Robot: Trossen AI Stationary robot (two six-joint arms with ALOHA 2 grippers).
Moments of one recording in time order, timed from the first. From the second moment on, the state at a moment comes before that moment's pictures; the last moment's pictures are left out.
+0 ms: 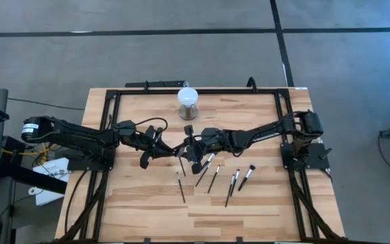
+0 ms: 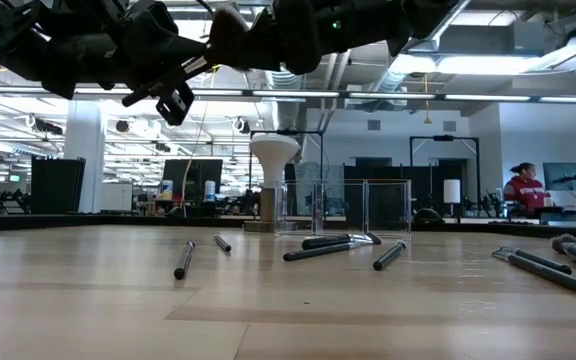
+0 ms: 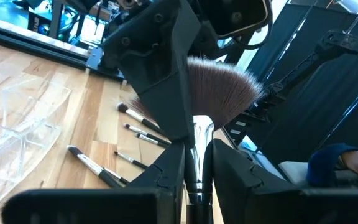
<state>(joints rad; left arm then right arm) 0.07 1.13 0.30 0.76 0.39 -0.34 0.08 1.84 1.17 0.39 -0.03 -0.56</state>
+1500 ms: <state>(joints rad) 0.16 1.13 0.30 0.74 0.30 -0.27 0.14 1.45 1.17 -0.66 0.58 -0.03</state>
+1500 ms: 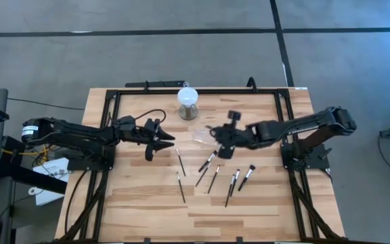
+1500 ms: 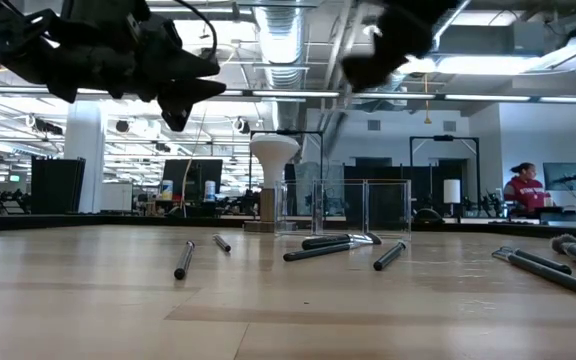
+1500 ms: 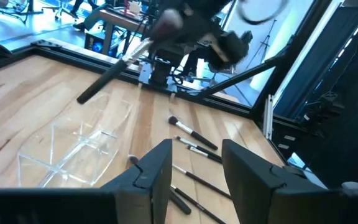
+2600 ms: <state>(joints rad) 0.16 1.13 0.30 0.59 0.30 -0.11 -0.05 1.61 1.20 -0.98 0.29 0.15</state>
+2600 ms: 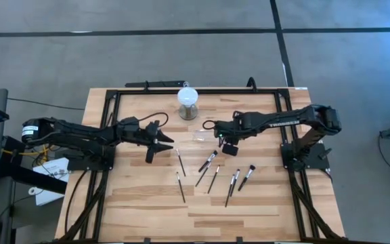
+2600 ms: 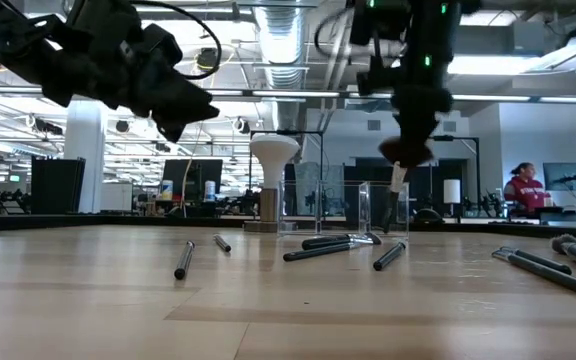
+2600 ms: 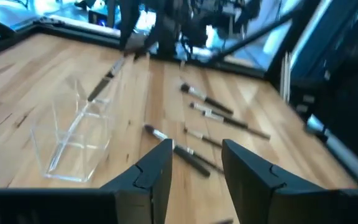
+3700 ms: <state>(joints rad) 0.25 1.86 0.48 0.66 0.59 0.37 0.13 1.53 1.48 -0.95 0.29 0.15</state>
